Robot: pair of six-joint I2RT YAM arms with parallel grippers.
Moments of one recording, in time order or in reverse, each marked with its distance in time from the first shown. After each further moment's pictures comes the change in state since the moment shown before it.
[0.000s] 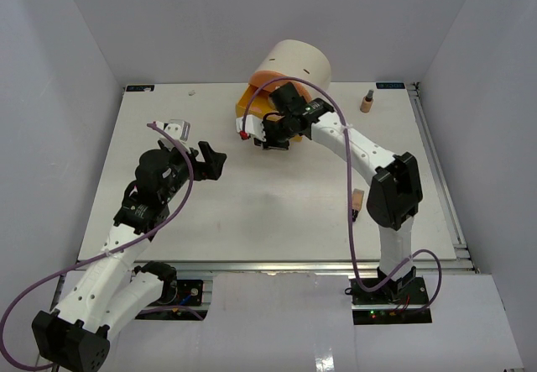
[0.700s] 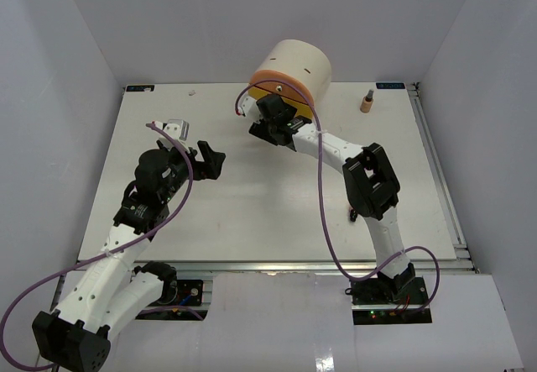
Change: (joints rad) left arm 0.008 0.000 0.000 0.000 -0.008 0.000; right arm 0.020 0.179 -0.079 0.541 0.799 0.354
